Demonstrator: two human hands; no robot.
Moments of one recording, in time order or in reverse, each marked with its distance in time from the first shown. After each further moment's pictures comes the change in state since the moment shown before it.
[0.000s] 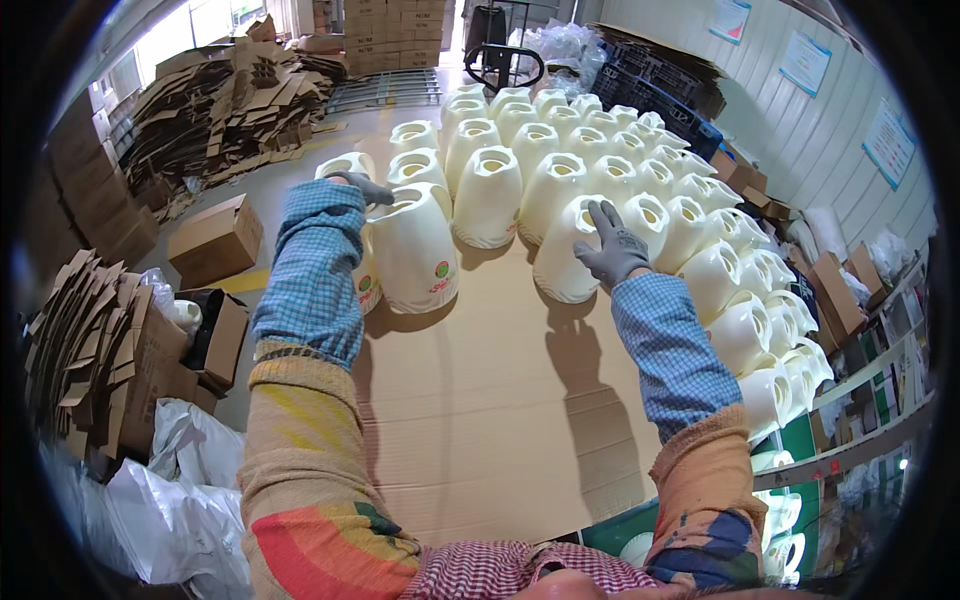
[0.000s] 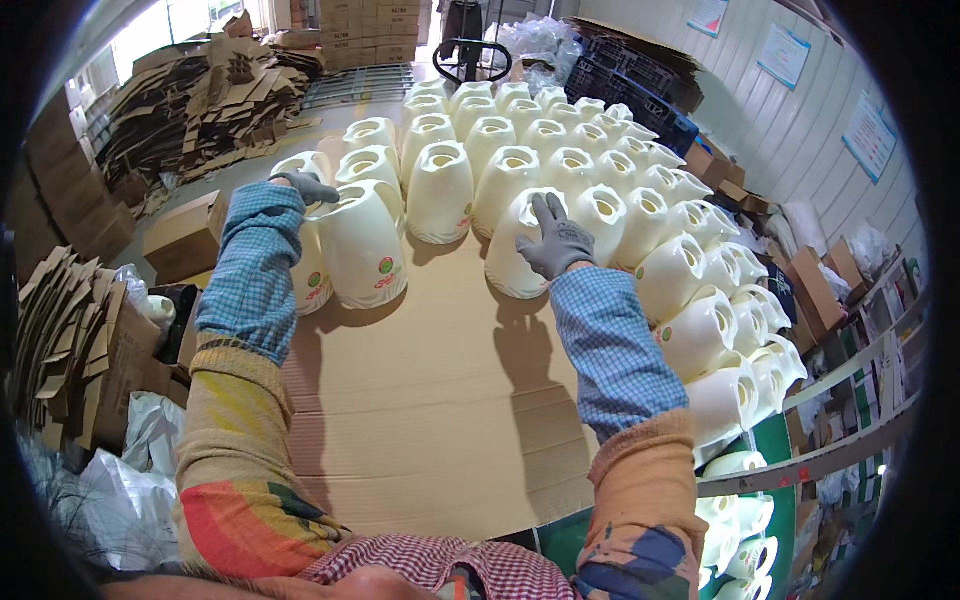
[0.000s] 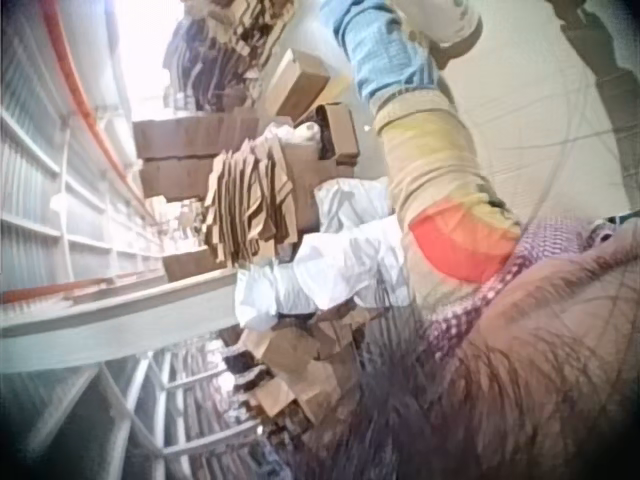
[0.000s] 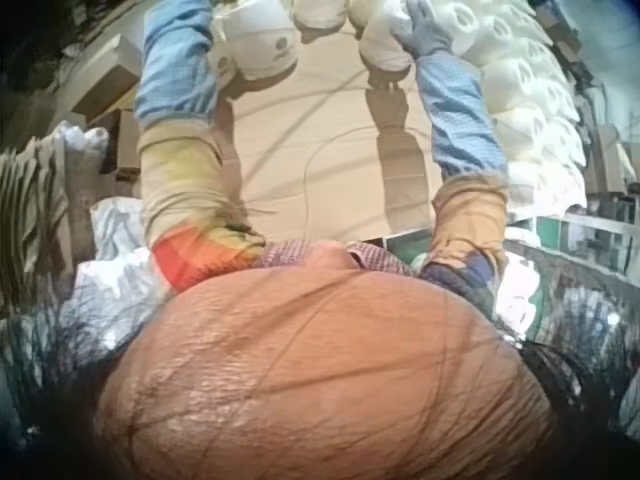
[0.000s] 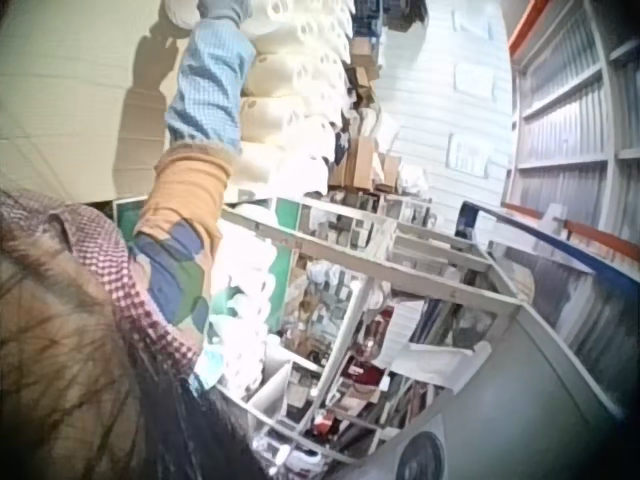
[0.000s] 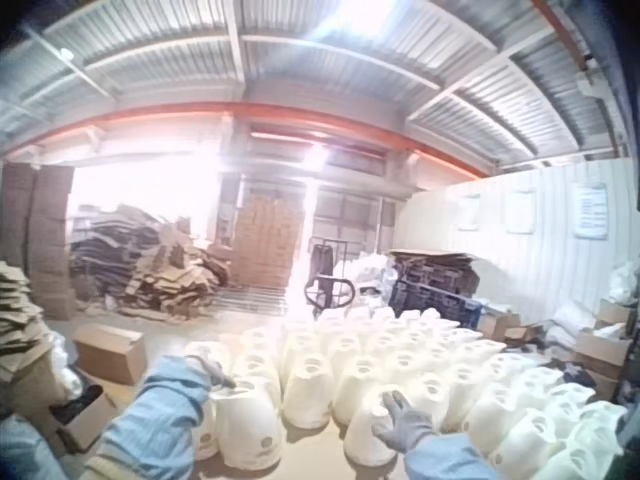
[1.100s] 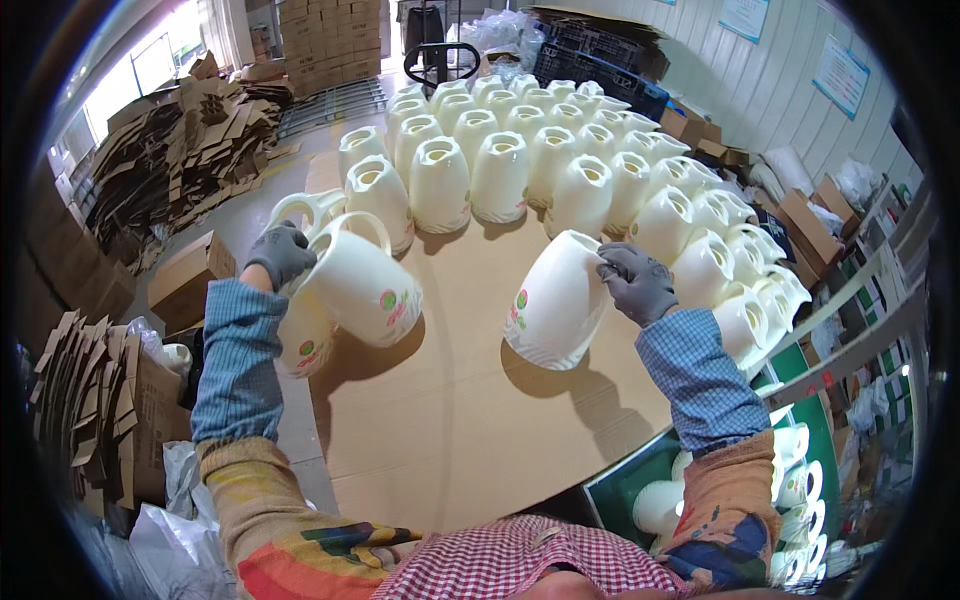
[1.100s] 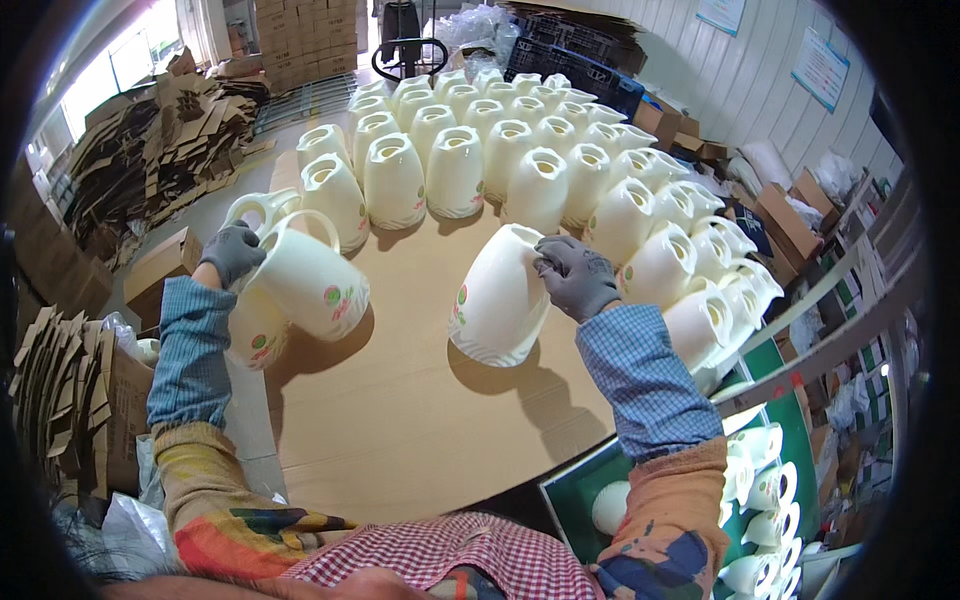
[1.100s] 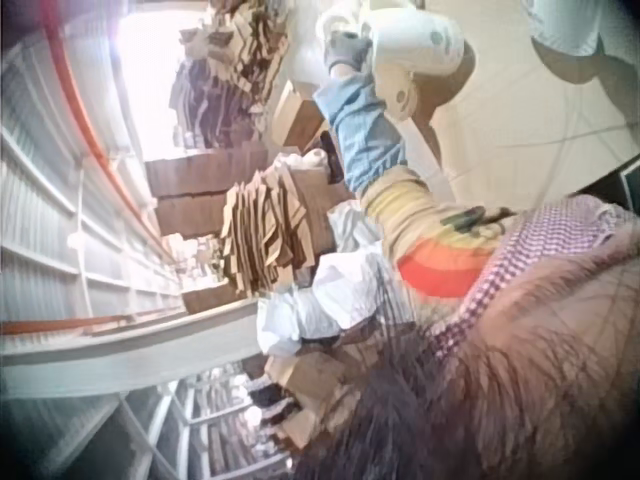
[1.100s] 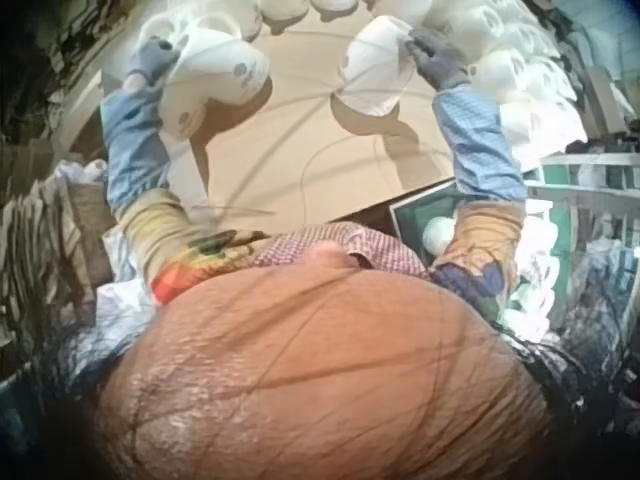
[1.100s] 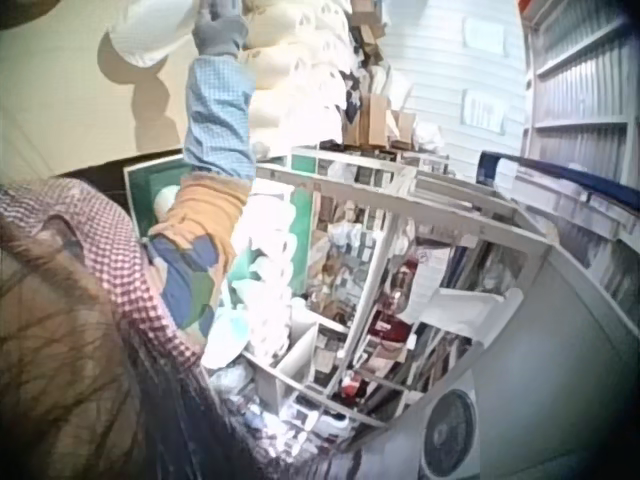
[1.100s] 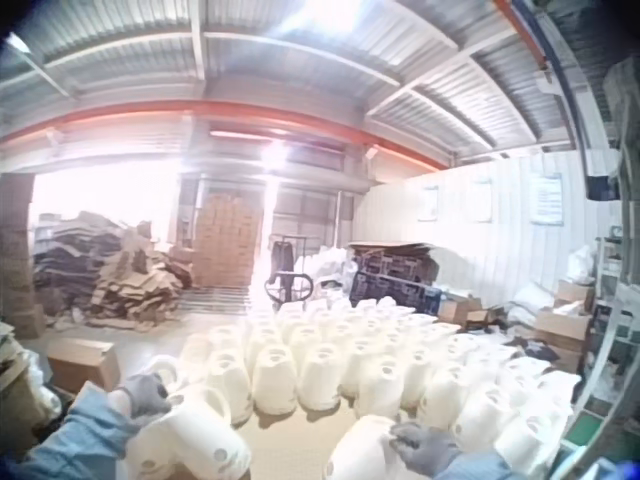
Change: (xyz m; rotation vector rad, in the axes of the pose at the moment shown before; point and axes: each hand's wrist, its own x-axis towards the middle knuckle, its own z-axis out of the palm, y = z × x) left_hand -0.137 -0.057 0.076 0.051 0.532 0.311; right_hand -0.162 0.025 -0.063 0.244 0.172 -0.095
